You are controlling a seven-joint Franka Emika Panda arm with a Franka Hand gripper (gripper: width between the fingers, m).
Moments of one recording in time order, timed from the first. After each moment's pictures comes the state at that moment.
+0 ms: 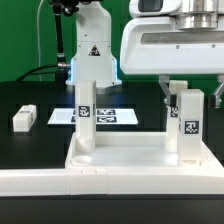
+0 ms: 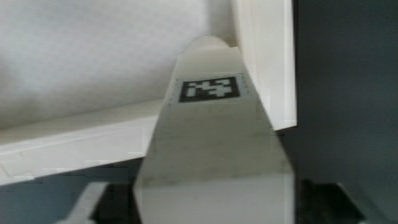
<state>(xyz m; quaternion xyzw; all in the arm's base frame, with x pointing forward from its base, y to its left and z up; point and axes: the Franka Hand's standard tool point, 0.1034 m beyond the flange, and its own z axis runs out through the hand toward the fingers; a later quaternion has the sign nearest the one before) 0.651 0.102 0.116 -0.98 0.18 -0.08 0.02</state>
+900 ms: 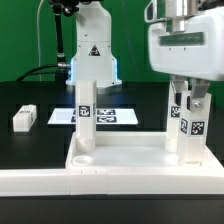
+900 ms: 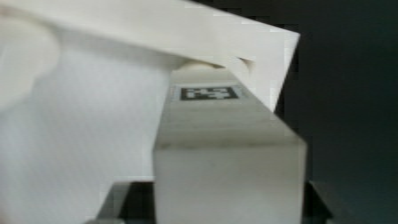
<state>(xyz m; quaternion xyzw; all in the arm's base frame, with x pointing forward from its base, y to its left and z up) 0.642 0.104 0.114 -0.67 0.74 -0.01 0.08</state>
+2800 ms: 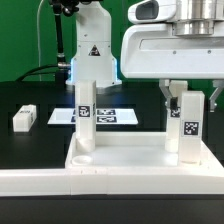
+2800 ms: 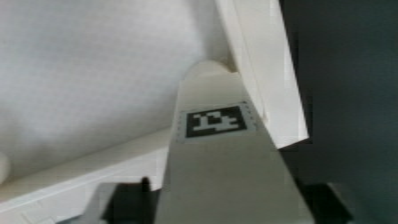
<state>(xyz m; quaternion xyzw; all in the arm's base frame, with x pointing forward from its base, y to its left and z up) 0.641 0.104 0.108 -0.97 0.24 -0.06 0.02</state>
